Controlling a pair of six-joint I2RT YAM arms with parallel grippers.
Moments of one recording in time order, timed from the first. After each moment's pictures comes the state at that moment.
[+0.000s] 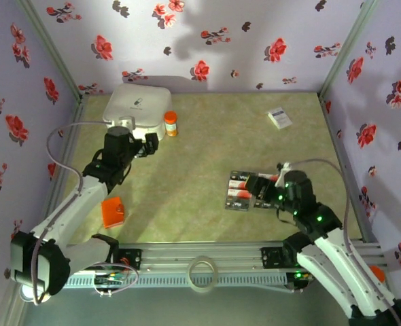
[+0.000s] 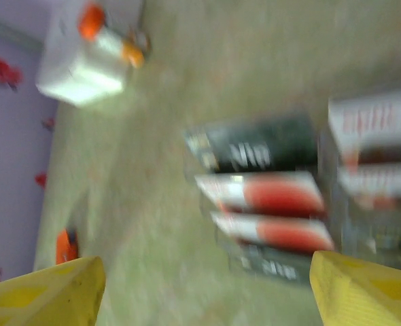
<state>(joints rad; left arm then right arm) -0.41 1.10 0.84 -0.24 -0.18 -0.36 0.52 0.50 0.50 -0.63 -0.19 0.84</state>
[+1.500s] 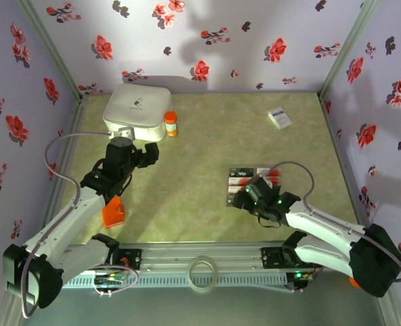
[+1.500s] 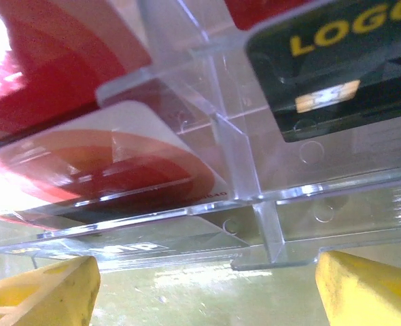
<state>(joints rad) -0.46 1.01 0.77 -0.32 -0.25 -0.44 0.72 1.03 0.44 -0.49 0.07 0.99</state>
